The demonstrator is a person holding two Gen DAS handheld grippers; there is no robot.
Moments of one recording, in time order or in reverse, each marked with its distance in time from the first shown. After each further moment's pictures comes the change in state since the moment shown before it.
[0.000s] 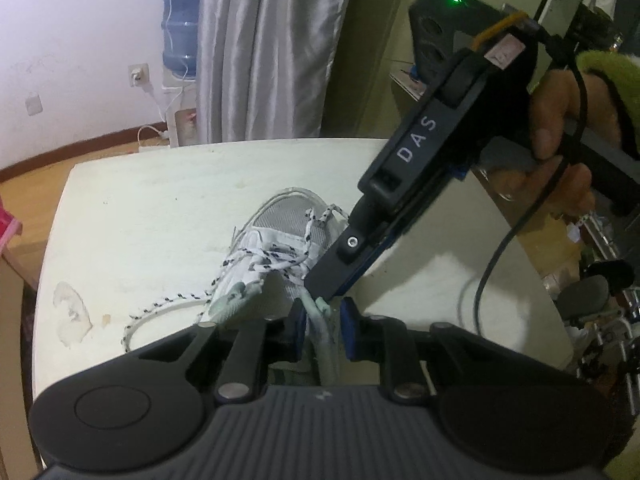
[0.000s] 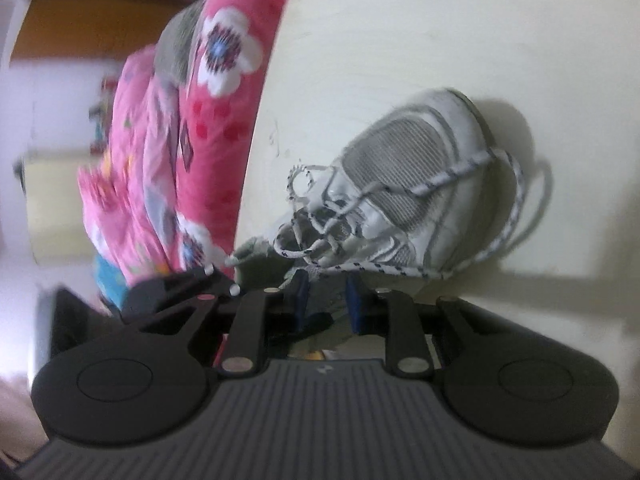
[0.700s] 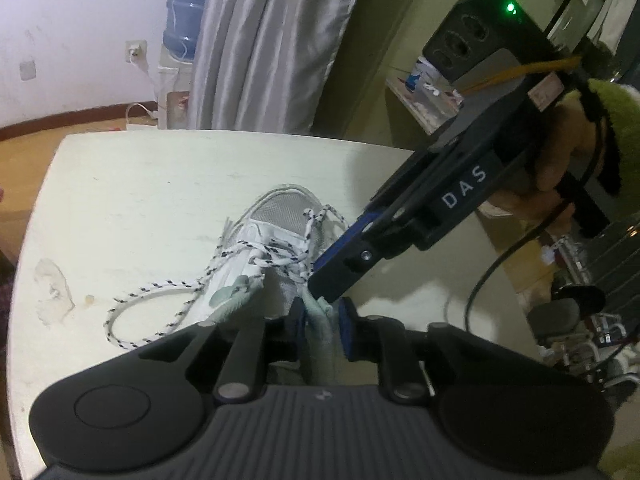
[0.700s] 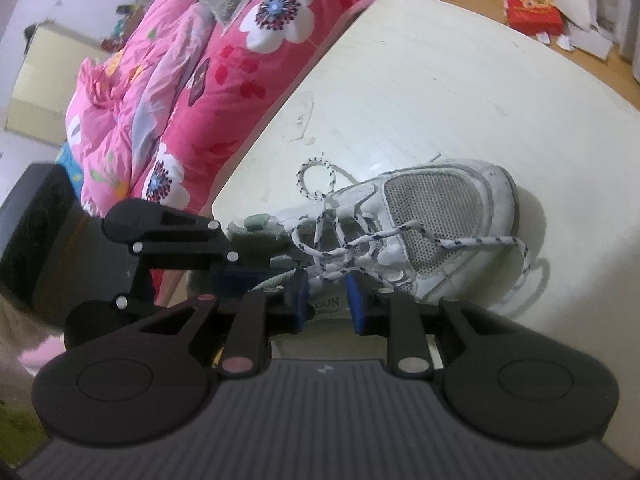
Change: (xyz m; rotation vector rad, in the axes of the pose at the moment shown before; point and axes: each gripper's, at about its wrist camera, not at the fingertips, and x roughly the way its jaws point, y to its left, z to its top) left arm 0.000 0.018 0.004 -0.115 0.009 -0.119; right arm 0.003 0.036 0.001 -0.385 0.025 -0.118
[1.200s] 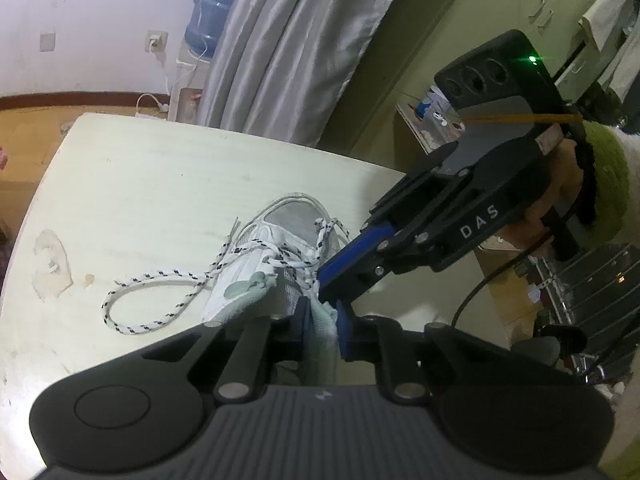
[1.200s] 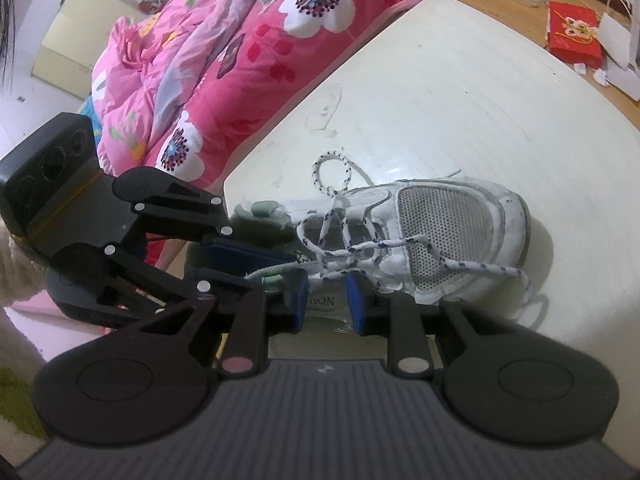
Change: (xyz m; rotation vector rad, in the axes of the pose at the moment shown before) left arm -0.014 0.011 -0.009 -0.107 -0.057 -0.022; right arm 0.005 0.002 0.007 -0.156 0.033 0.035
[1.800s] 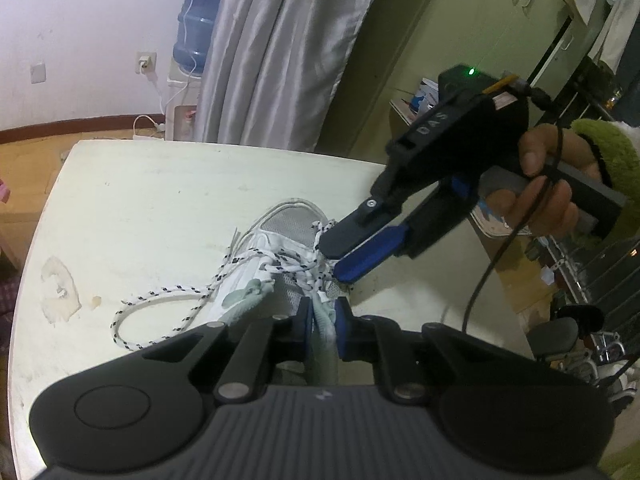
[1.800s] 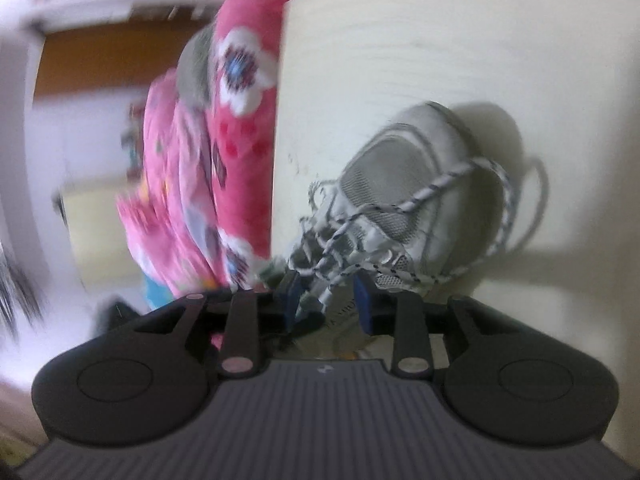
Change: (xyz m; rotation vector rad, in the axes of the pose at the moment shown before) left arm 0.001 -0.009 0.001 0.089 -0.009 0.034; right arm -0.021 -0.073 -0.047 0.747 -0.128 0.264
